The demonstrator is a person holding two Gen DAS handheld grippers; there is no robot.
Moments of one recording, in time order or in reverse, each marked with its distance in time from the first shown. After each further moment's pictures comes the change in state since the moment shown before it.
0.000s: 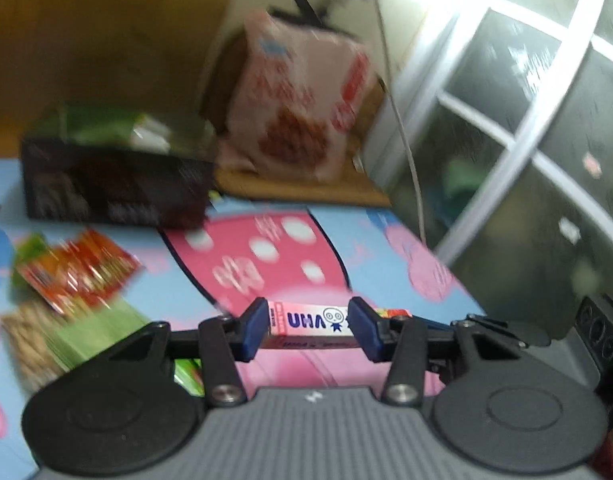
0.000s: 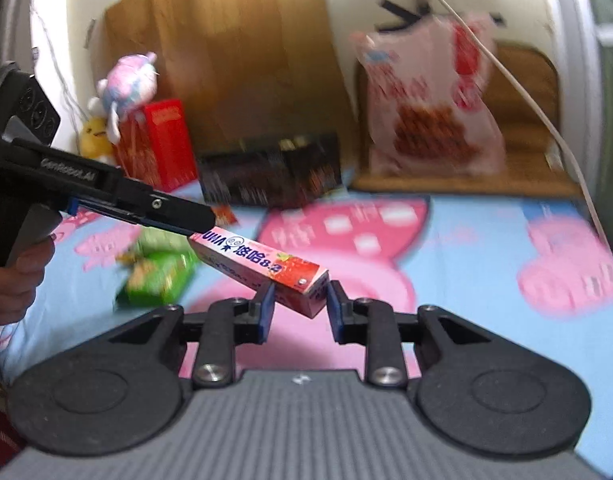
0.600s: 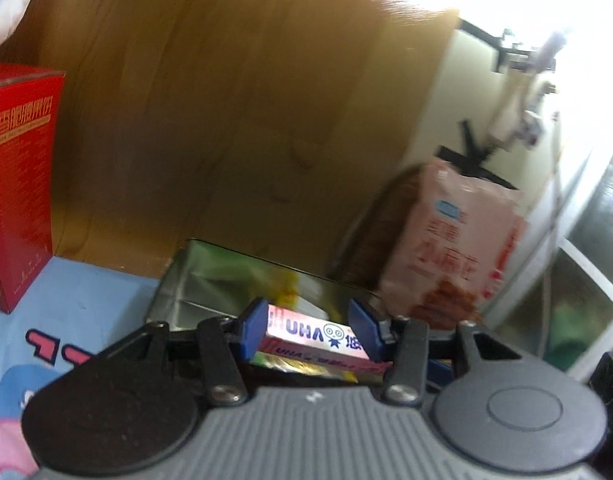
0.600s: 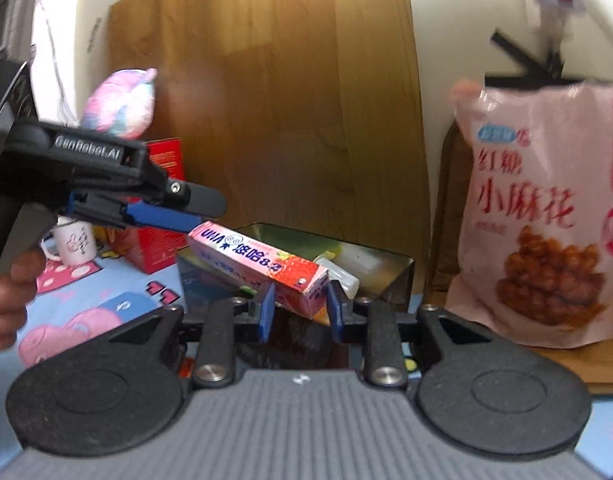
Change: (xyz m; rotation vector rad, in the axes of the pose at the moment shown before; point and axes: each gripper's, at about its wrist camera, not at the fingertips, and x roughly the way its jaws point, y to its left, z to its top) left arm 0.025 0.125 0.122 -0.166 -0.206 0.209; right arm 0.181 0.009 0.104 -0.051 -0.039 0.078
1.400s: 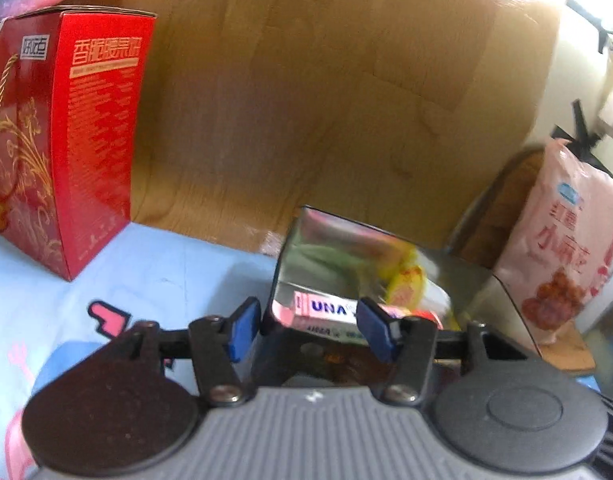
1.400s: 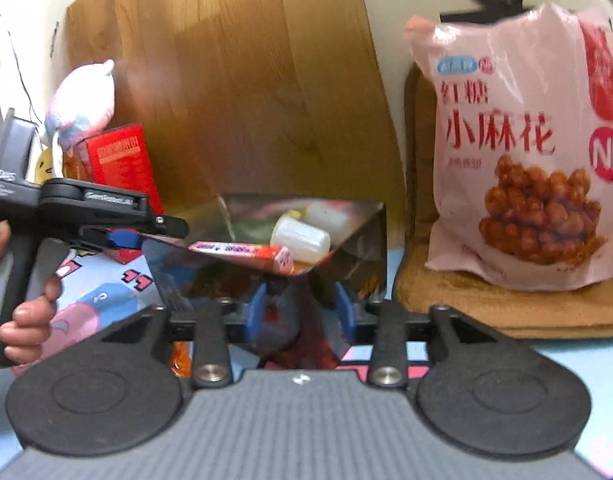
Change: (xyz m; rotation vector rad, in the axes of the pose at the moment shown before) left arm 0.023 0.040 -0.027 -0.051 0.027 0.235; right arm -0.014 -0.014 -0.028 0.103 0.055 -0.081
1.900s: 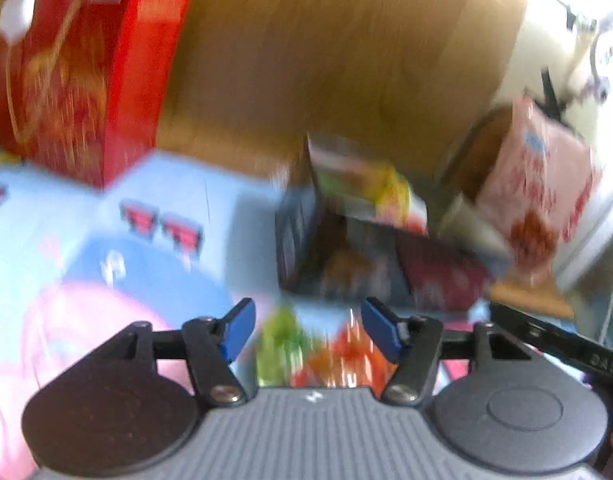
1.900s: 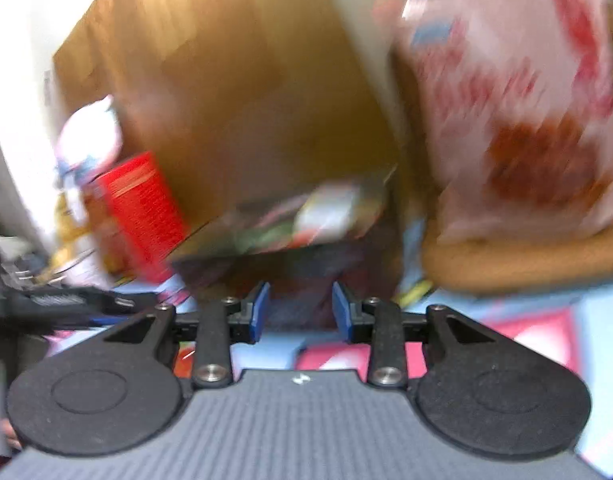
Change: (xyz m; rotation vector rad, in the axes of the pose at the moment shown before) left arm -0.040 0.014 -0.064 -0.004 0.082 -0.036; right arm -0.001 0.000 -0.013 0.209 0.110 0.198
